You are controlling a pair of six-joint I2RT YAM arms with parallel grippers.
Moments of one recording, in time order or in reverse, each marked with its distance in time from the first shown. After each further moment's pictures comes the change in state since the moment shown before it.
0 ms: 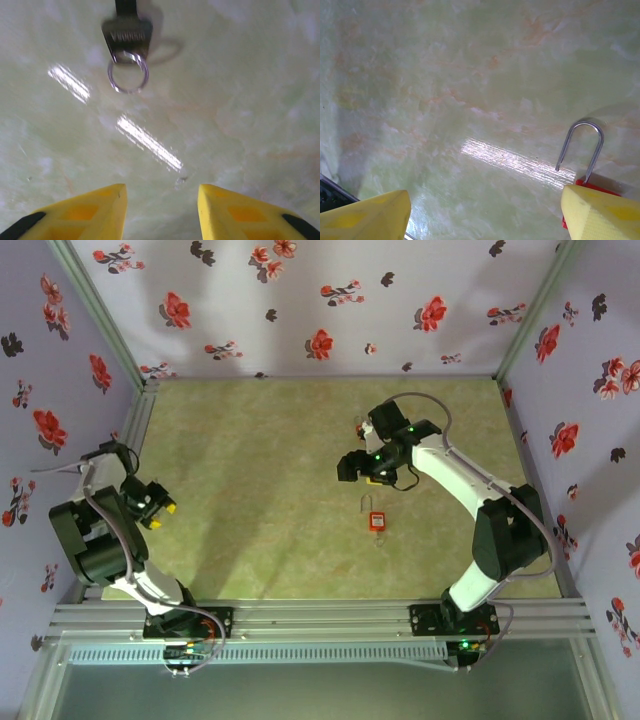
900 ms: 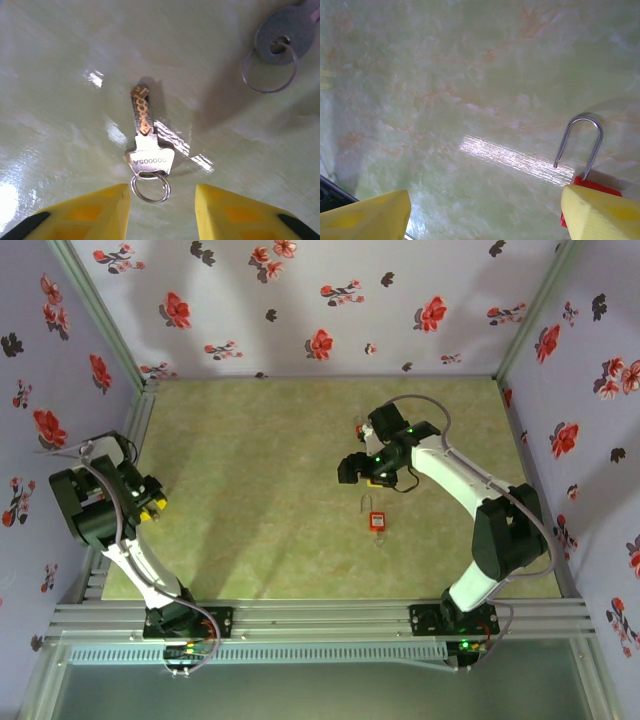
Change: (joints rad) left arm -0.005 0.279 0.202 -0.018 -0.128 0.095; right arm 0.000 0.003 -0.016 0.000 0.000 0.000
